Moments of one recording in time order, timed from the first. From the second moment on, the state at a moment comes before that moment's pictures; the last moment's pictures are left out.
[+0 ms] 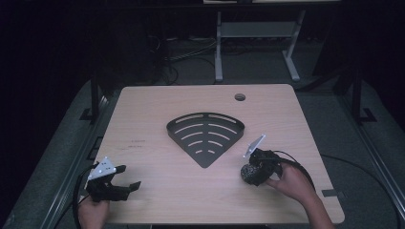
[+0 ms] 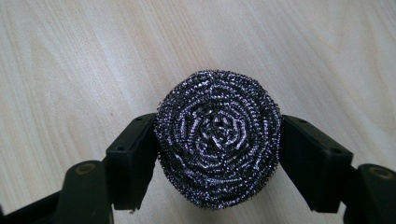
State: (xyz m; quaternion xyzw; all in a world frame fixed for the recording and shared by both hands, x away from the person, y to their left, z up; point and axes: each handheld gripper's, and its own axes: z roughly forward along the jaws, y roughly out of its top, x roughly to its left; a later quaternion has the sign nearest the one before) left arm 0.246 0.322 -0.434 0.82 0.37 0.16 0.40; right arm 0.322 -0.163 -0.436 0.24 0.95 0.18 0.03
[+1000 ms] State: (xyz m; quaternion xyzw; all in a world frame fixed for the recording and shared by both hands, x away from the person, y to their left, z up) left arm 0.246 0.326 -0.435 0.82 0.38 0.16 0.40; right arm 0.331 -0.129 -0.410 0.19 0.97 0.17 0.03
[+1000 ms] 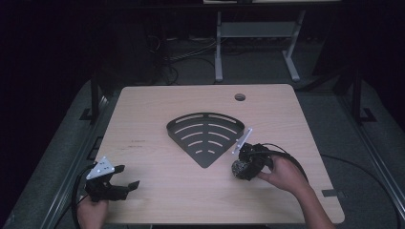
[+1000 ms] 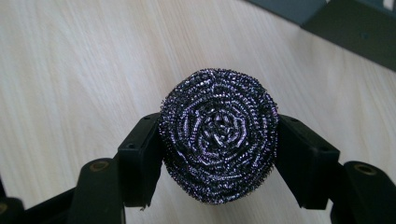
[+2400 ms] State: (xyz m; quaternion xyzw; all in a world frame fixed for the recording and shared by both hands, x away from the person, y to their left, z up) left arm 0.248 0.327 -0.435 0.82 0.38 0.15 0.40; right arm 0.391 -0.039 -0.375 0.12 0.98 0.16 0.01
